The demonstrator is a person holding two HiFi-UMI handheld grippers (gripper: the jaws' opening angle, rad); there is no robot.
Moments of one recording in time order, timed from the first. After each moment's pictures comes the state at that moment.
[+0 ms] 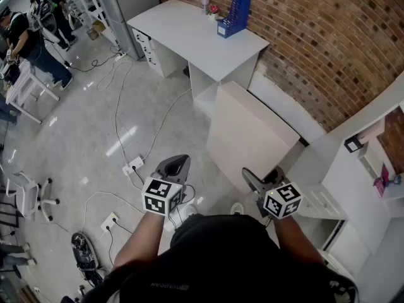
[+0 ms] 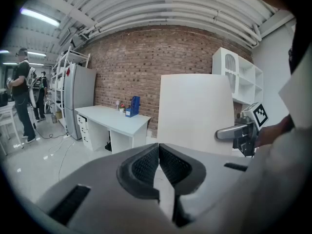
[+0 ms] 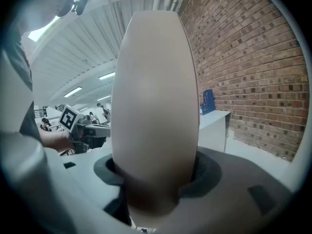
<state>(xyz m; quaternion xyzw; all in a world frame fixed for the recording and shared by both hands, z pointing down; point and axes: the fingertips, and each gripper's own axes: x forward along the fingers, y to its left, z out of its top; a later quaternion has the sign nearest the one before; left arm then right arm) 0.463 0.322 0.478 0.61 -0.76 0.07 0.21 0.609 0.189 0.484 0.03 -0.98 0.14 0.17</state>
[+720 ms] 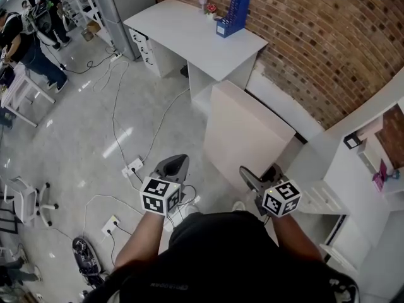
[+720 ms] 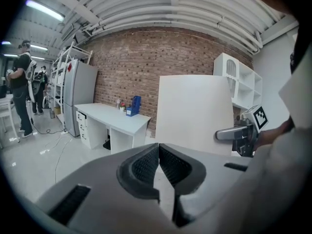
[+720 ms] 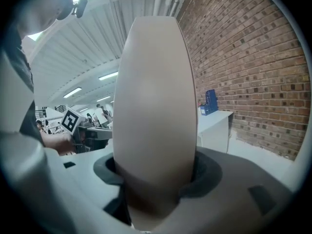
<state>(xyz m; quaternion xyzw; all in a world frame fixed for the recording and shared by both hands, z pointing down) 0.436 0.343 0.481 0.62 -0.76 0.04 0.22 0.580 0.216 0.479 0.04 -0.98 0.14 0.16</state>
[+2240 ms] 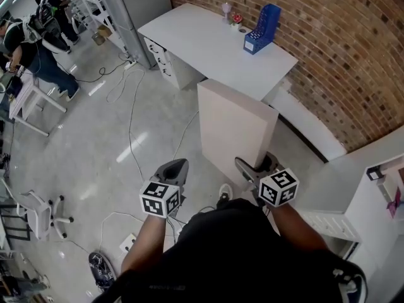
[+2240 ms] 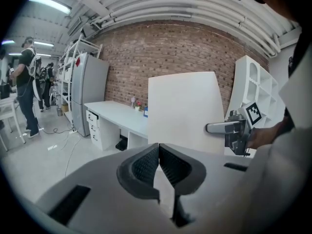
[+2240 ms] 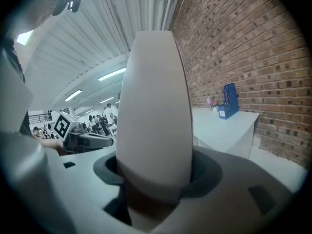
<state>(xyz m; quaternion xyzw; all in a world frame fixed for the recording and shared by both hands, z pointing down) 0.217 0.314 0.492 0.58 -0.77 0.05 0.25 0.320 0.166 0.482 0.00 -0.97 0.15 0.17</state>
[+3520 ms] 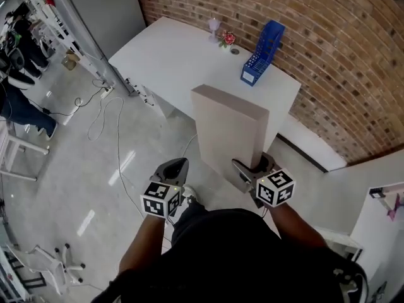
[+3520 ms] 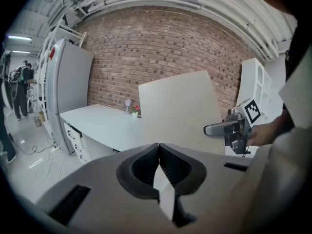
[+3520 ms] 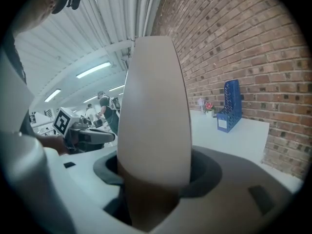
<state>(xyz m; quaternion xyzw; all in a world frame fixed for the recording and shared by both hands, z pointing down) -0.061 0.107 0.504 0.65 -0.72 0.08 0.24 0.058 -0.012 0.500 0.07 -0.97 0.16 0.19</state>
